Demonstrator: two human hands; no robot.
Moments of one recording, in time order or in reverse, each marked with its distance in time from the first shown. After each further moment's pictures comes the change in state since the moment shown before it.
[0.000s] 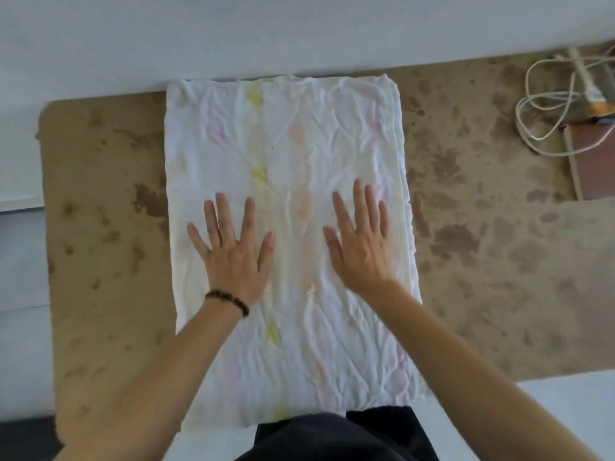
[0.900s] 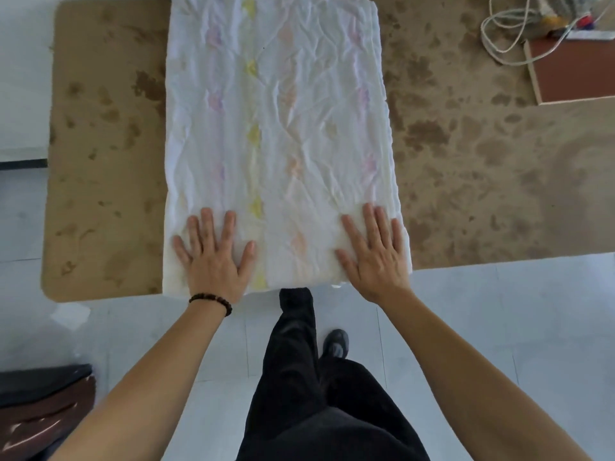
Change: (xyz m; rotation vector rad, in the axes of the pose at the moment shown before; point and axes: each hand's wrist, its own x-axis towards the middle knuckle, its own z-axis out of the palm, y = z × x) left_hand -0.236 -0.019 0.041 -0.007 -0.050 -0.100; right_hand -0.246 0.047 0.028 -0.207 -0.095 -0.063
